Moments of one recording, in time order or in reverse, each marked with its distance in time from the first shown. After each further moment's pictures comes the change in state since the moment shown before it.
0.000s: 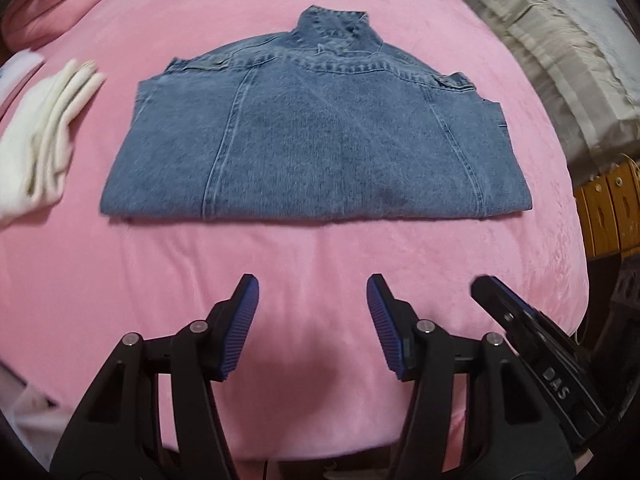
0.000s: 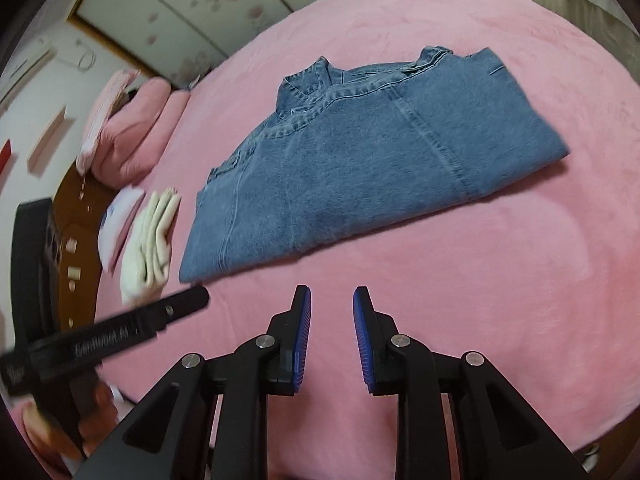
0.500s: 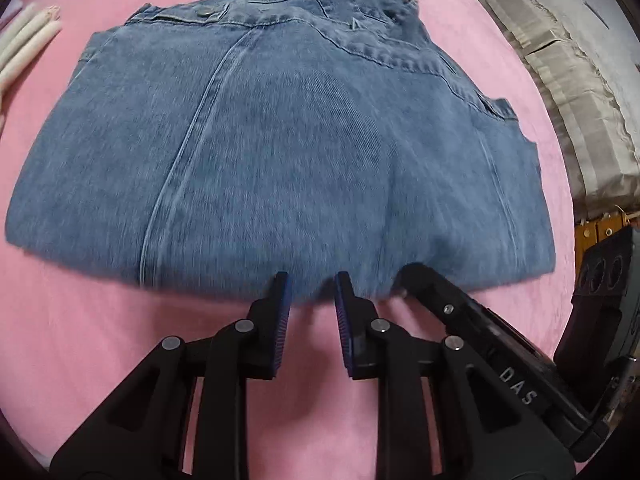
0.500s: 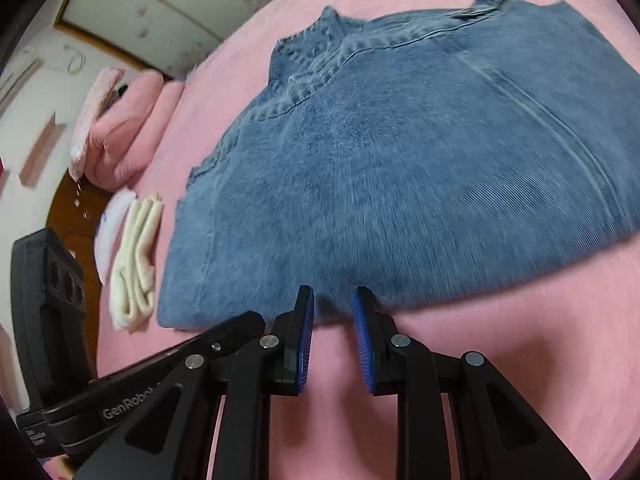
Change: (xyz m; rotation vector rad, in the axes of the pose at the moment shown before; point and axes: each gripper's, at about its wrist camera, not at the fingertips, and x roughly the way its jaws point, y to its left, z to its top) left arm 0.115 0.032 0.059 -0.147 0.060 -0.118; right arm 0.170 0.011 0.061 0.026 0.107 0.049
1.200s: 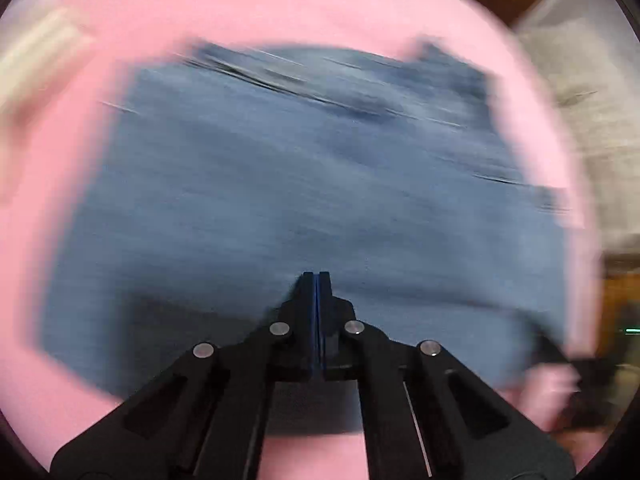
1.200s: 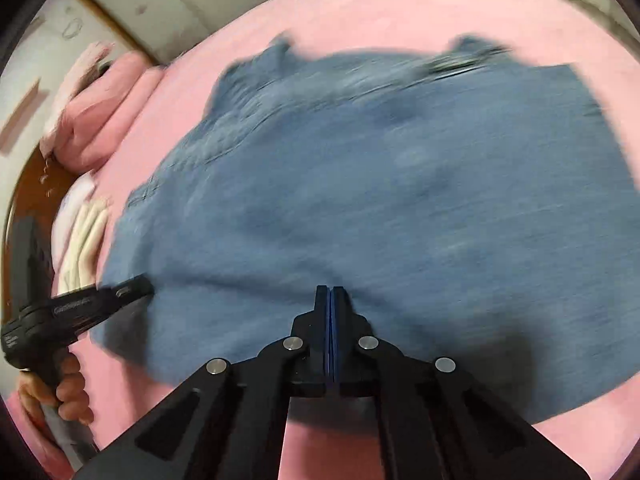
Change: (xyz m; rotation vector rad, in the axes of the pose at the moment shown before) left arm 0.017 0.071 0.077 -0.107 -0.144 0.225; right arm 0.020 -0.070 0.099 -0.101 -0.074 -0.146
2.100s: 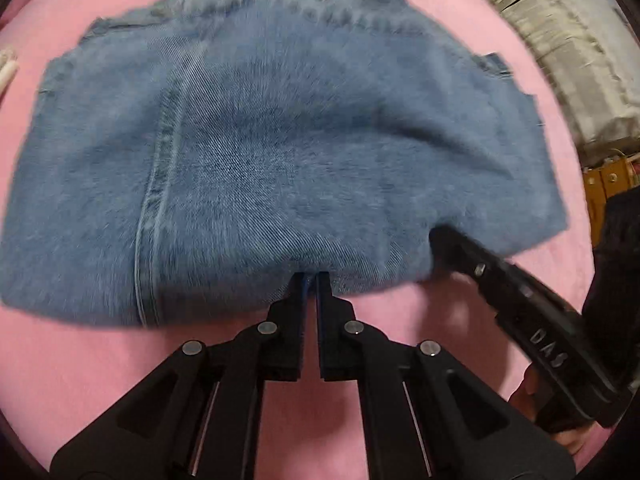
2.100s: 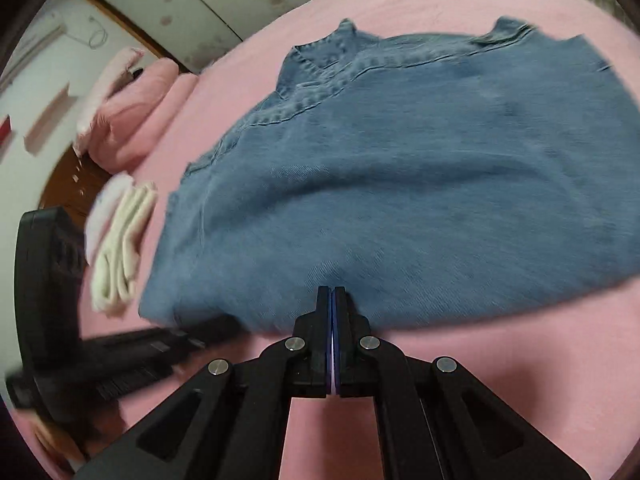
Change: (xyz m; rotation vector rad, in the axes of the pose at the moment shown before) left arm 0.033 -0.083 -0.031 0.272 0.203 -0.228; right arm 0.058 0.067 -0.016 0.013 -0.016 0.125
